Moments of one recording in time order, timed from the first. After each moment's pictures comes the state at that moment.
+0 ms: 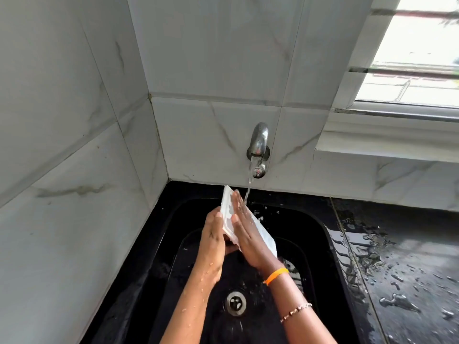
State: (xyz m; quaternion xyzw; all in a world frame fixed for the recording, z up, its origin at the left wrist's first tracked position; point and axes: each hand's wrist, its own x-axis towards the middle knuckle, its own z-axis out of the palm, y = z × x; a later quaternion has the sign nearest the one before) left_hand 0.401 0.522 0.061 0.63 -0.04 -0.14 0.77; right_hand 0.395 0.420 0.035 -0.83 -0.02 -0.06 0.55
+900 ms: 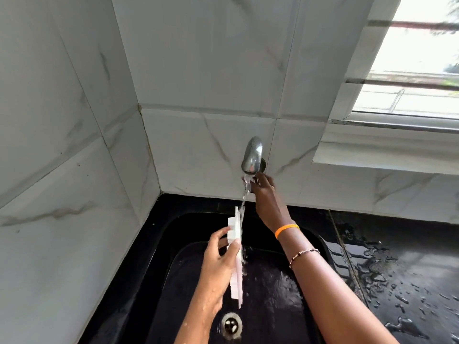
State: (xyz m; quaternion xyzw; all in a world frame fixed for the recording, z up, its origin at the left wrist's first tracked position) left_hand 0.398 0.508 0.060 0.68 -0.03 -0.17 0.72; right_hand 0.487 0.329 0.061 -0.95 -0.01 -0.26 0.16
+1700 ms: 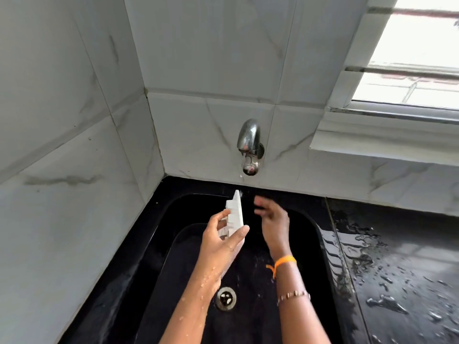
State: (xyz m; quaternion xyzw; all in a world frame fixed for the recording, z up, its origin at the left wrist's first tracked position) left_hand 0.370 0.503 0.075 0.69 -0.02 -0.14 0.71; right_hand 0.408 0.353 0.024 -0.75 0.19 -0.24 0.59
